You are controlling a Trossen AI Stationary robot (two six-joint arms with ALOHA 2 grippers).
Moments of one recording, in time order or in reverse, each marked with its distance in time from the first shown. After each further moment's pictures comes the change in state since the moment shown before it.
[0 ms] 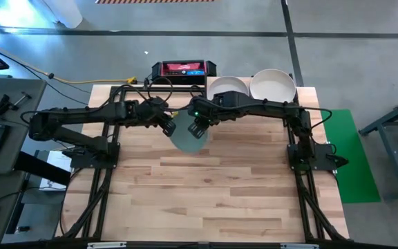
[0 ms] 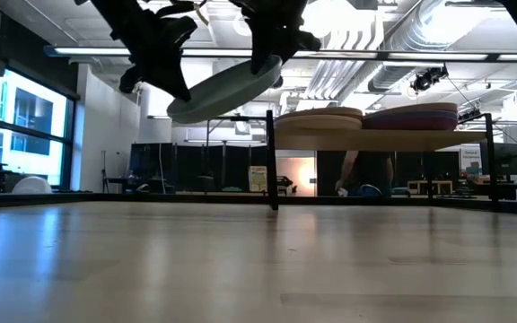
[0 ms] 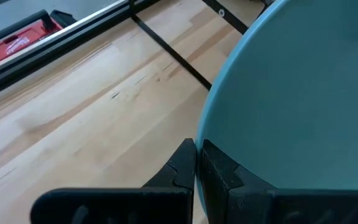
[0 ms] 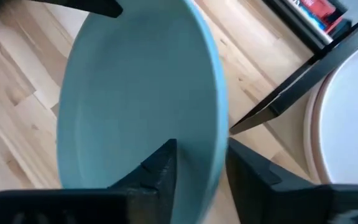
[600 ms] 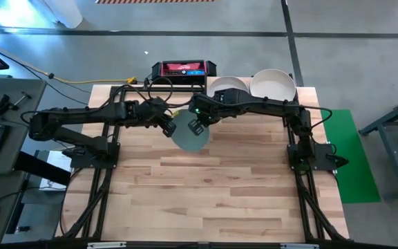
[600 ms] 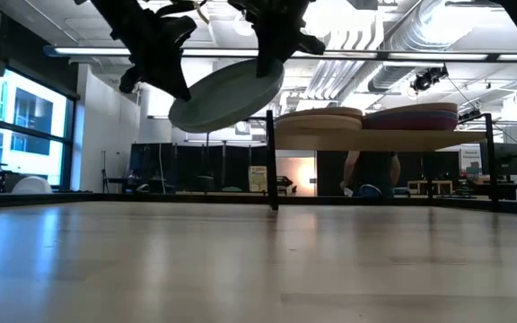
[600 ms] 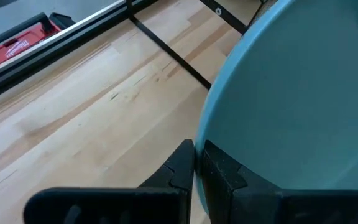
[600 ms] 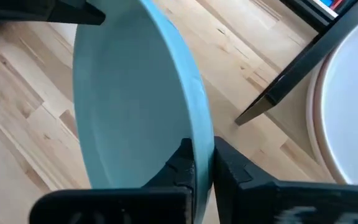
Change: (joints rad) left arm 0.000 0.000 0.000 0.006 -0.003 0.019; right arm -0.018 0.000 0.000 -0.012 -0.058 0.104
